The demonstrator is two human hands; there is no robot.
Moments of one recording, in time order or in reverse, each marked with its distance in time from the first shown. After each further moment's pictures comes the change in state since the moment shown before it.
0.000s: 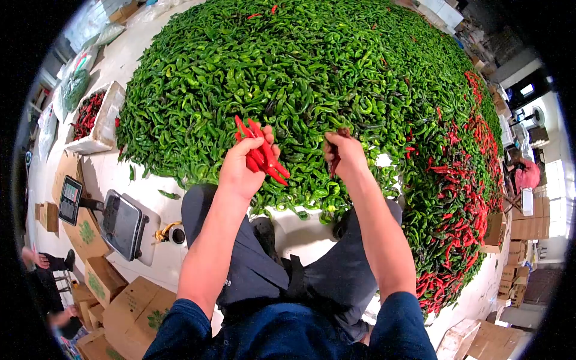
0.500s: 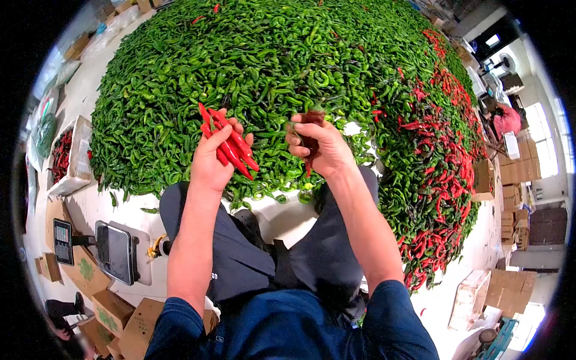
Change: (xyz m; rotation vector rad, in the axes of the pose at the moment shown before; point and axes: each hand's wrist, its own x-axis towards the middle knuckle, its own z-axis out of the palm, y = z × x) left_hand -0.007 -0.021 0.011 0.074 -0.238 -0.061; right_hand -0.101 -0.019 -0.023 0.324 -0.415 -0.083
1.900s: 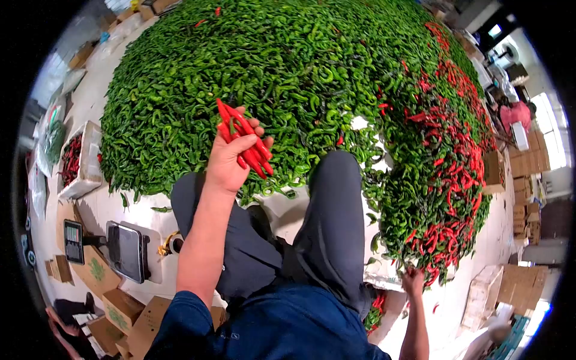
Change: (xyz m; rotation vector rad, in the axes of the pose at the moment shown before) left_hand -0.019 -0.020 0.012 0.141 -0.131 -0.018; right_hand -0.461 0.082 -0.283 -1.279 1.165 0.343
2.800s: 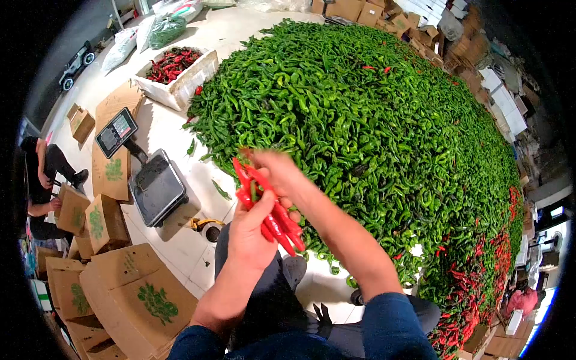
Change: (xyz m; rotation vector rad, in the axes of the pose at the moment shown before) left_hand -0.122 0.158 -0.027 -0.221 0.464 0.582; right_hand -0.204 -0.732 0.387 0.186 -1.717 -0.621
